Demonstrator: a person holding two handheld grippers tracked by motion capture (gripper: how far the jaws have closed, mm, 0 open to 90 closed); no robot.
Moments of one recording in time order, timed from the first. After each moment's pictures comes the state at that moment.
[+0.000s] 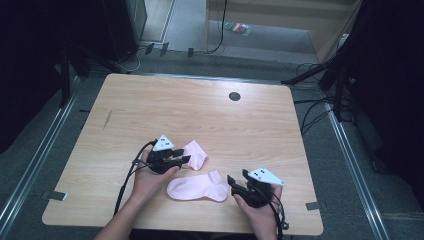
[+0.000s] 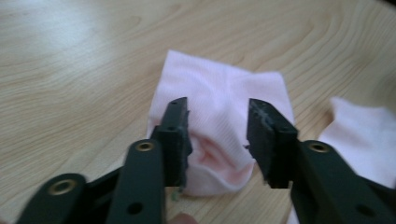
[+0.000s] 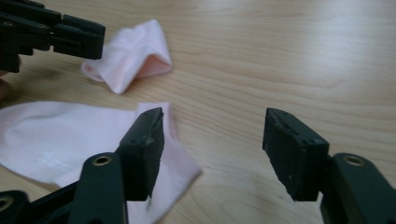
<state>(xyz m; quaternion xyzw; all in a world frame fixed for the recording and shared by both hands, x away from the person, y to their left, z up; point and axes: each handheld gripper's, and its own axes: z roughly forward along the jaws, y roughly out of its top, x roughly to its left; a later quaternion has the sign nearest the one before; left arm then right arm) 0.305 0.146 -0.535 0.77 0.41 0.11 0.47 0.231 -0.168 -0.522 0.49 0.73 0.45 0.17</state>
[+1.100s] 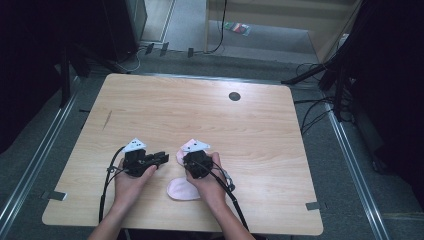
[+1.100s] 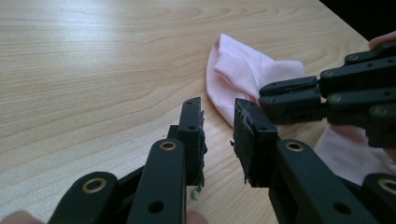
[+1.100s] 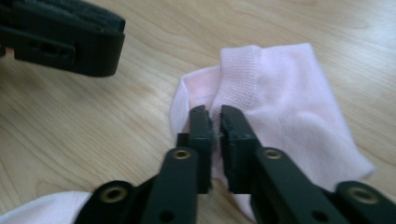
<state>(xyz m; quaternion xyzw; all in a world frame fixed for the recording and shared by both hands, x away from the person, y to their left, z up) 0.288 0.197 -0.544 0.72 0.49 0.08 0.48 0.305 -0.017 -0.534 0.40 0.83 0.35 0.15</state>
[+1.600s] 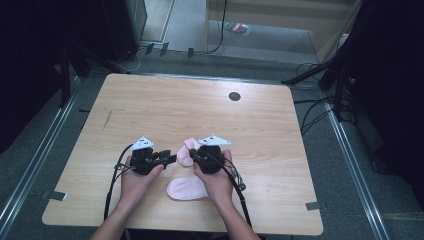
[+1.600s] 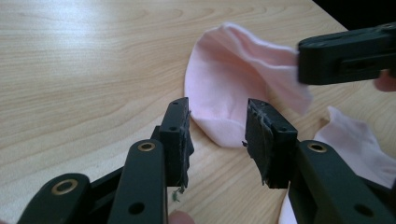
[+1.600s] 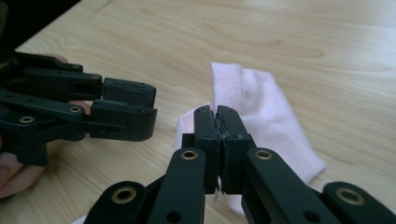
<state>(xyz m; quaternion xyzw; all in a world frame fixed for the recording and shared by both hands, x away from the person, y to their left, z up) 0.298 0.180 -0.542 0.73 0.48 0.07 0.49 0.304 -0.050 -0.503 0.45 0.77 0.44 0.10</state>
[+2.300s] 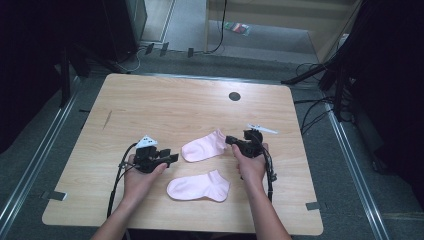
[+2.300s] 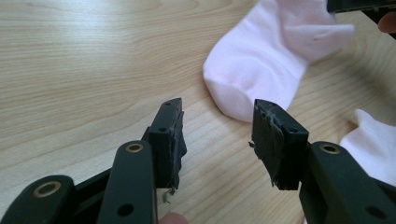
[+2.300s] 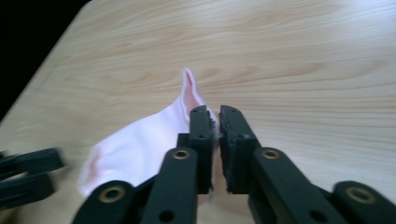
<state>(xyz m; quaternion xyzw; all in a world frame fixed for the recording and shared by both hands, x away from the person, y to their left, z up) 0.305 0.175 -0.547 0.73 0.50 0.09 0.46 0.367 -0.162 -0.519 0.59 0.66 0.46 0.06</state>
